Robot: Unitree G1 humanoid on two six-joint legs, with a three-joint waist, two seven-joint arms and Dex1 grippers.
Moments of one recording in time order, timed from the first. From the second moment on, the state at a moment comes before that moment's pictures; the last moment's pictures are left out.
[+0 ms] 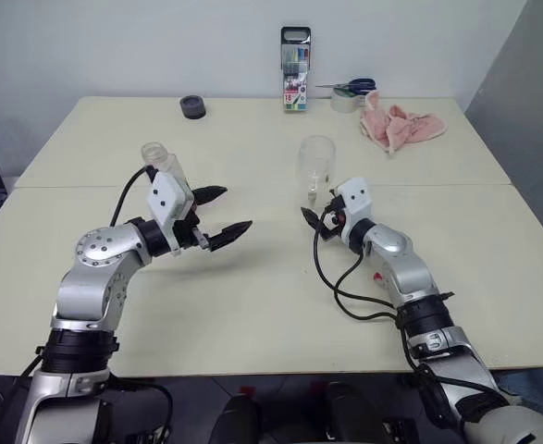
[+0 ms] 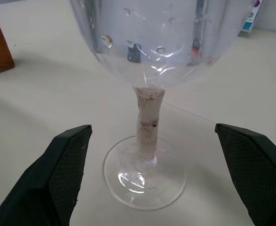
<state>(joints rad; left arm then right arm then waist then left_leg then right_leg) -0.40 0.63 0.08 -0.03 -0.39 0.28 -0.90 -0.65 -0.12 0.06 0.37 0.08 0.22 0.41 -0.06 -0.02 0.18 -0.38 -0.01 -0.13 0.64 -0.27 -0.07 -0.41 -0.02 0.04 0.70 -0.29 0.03</state>
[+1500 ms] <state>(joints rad) -0.22 0.68 0.20 -0.12 -0.39 0.30 -0.83 -0.76 0.08 0.16 0.61 0.06 0.14 0.46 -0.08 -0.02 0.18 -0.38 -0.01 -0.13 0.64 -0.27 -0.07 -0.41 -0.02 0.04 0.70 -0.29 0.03</state>
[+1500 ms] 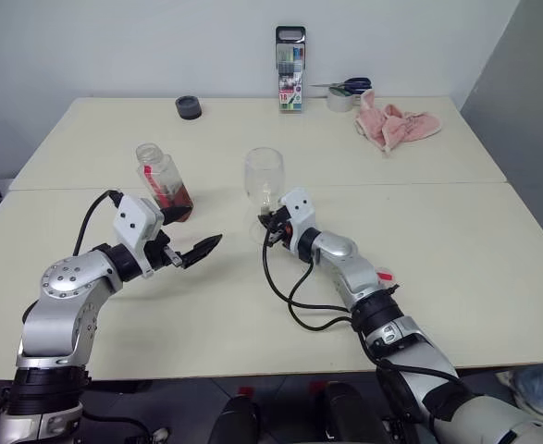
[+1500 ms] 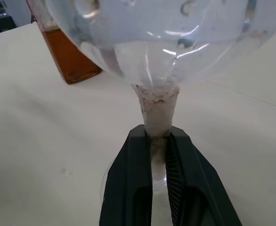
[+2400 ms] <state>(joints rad) -0.08 0.59 0.25 -0.08 -0.38 0.27 -0.72 -0.48 -0.22 0.23 0.11 0.09 0.31 0.66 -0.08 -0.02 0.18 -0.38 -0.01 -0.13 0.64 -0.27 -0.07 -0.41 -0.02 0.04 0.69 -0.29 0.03</state>
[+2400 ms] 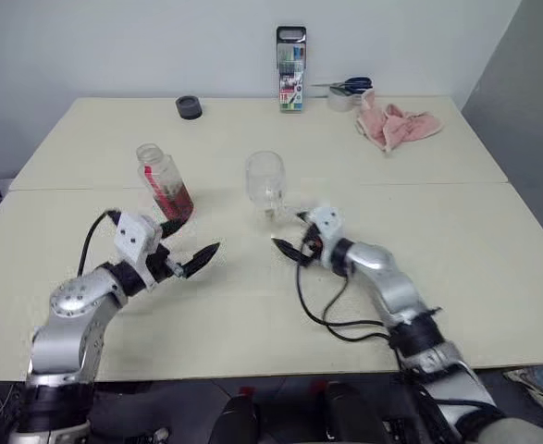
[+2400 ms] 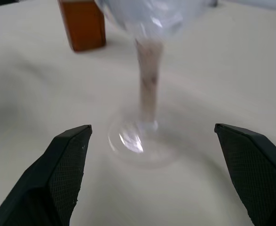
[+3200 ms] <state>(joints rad) -0.38 0.58 0.27 0.30 -0.26 0.15 -0.58 -0.34 -0.35 0.28 -0.43 0.23 0.56 0.73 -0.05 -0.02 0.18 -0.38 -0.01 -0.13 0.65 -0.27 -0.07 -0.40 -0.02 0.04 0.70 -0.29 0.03</state>
